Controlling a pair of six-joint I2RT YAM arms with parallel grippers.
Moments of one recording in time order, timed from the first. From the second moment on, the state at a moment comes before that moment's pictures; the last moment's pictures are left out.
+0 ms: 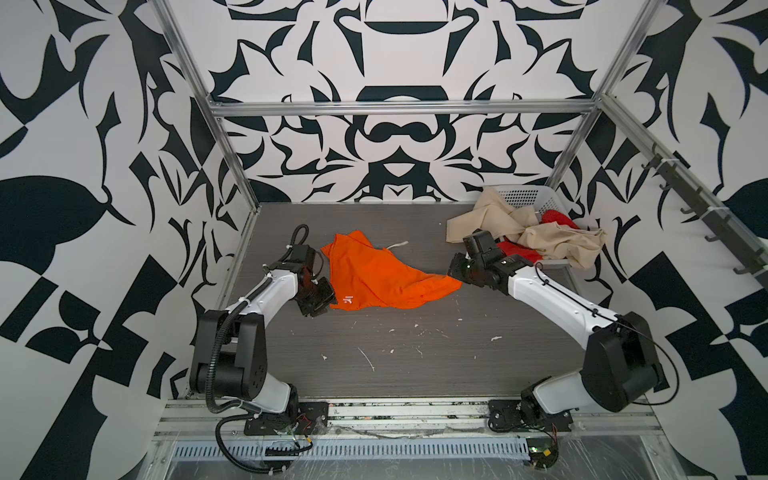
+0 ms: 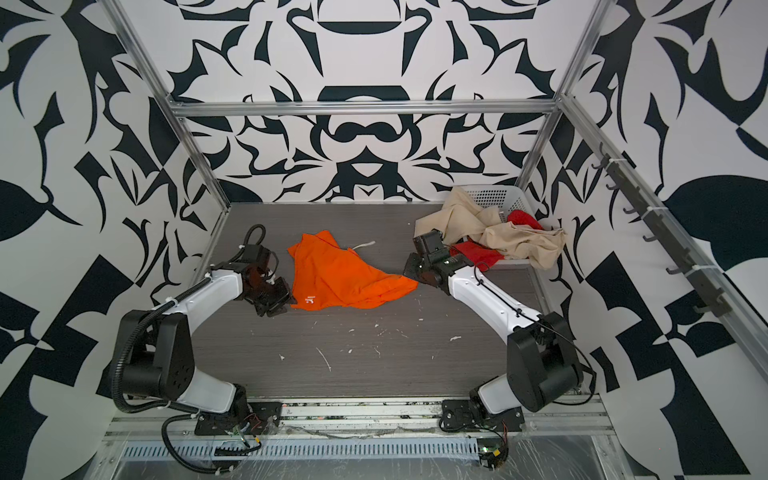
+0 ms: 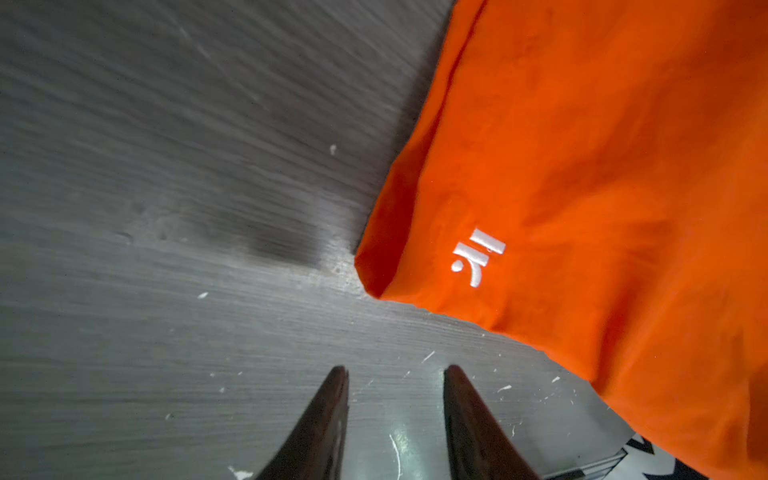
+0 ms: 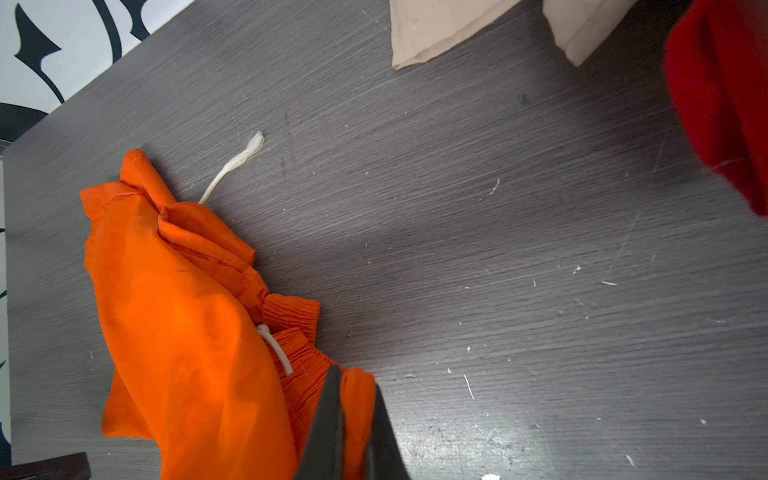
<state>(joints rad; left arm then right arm) -0.14 1.51 0.91 -0.74 0.33 -0.70 0.43 1.46 1.05 -0.49 0.02 0.74</state>
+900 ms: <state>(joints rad) -0.15 1.63 0.88 -0.58 0.33 -0.84 0.43 1.41 1.03 -0.49 0.01 0.73</state>
